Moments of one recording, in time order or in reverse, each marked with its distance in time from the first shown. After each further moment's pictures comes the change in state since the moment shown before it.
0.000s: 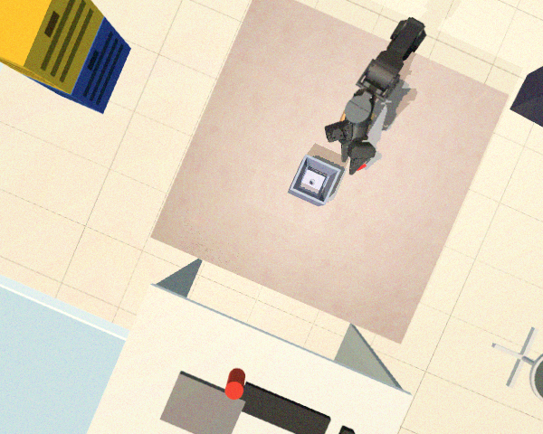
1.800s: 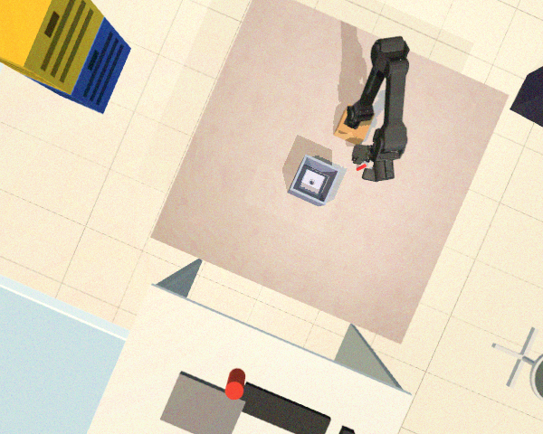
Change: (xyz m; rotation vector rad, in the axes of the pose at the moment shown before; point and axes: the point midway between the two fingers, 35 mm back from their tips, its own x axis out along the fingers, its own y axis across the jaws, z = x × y) arm 0.077 -0.191 -0.171 0.355 0.185 -0.982
